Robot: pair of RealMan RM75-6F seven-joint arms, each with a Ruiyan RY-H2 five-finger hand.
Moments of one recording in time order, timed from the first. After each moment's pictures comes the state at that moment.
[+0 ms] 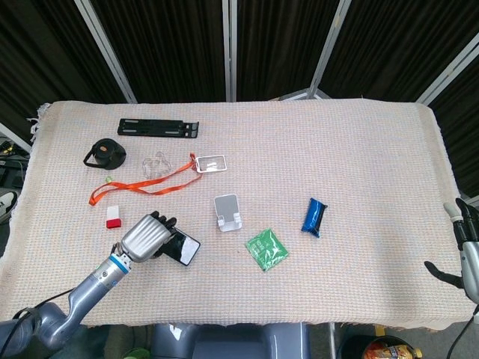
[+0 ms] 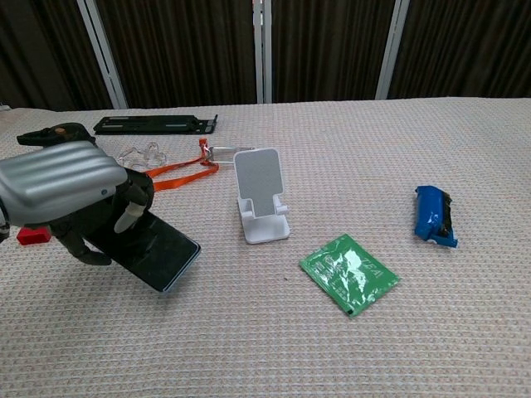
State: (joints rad) left arm -0.59 -1.45 -0.02 -1.47 1.61 1.05 0.41; right arm 0.04 -0.90 0.11 -1.85 -1.45 1.54 -0.06
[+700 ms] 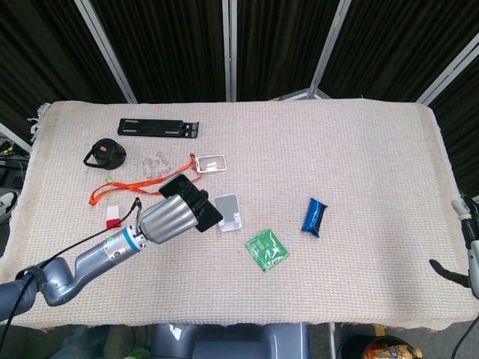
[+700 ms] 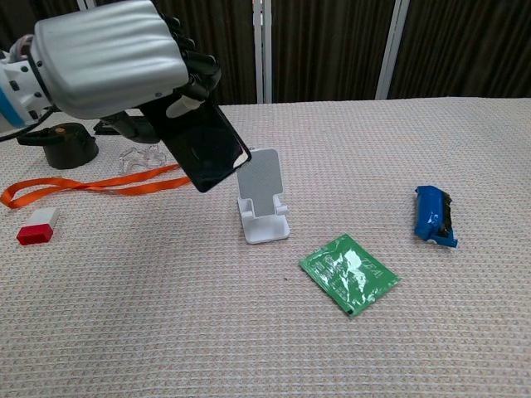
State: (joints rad) left arm -0.81 -1.37 -0.13 -1.40 1.91 1.11 0.63; right arm 0.04 -0.89 0.12 -1.85 -1.43 1.54 -0.03
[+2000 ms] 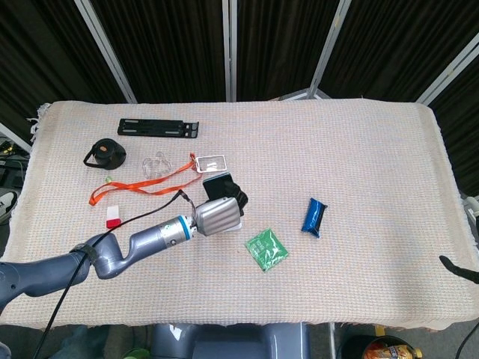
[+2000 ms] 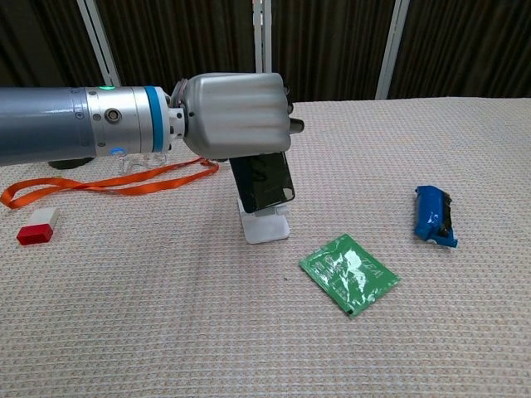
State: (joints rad) left arm -1.07 -1.55 -0.14 -1.25 1.82 0.80 0.86; right arm 0.04 -0.87 0.15 -1.83 -1.36 1.52 0.01
